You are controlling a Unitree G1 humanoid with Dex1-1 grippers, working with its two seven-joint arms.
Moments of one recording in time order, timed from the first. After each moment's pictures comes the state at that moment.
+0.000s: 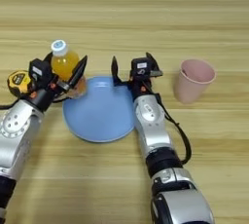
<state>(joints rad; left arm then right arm) -0.21 0.04 -0.15 0.15 -0.16 -0.27 -0.38 -0.45 0.00 -0.03 0.65 -0.01 -0.38 0.01</state>
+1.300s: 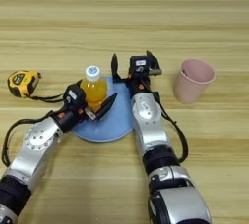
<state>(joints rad) -0.21 -0.01 -0.25 0.41 -0.05 -0.34 -0.45 -0.47 0.02 -0.03 0.65 -0.02 -0.38 -0.03</state>
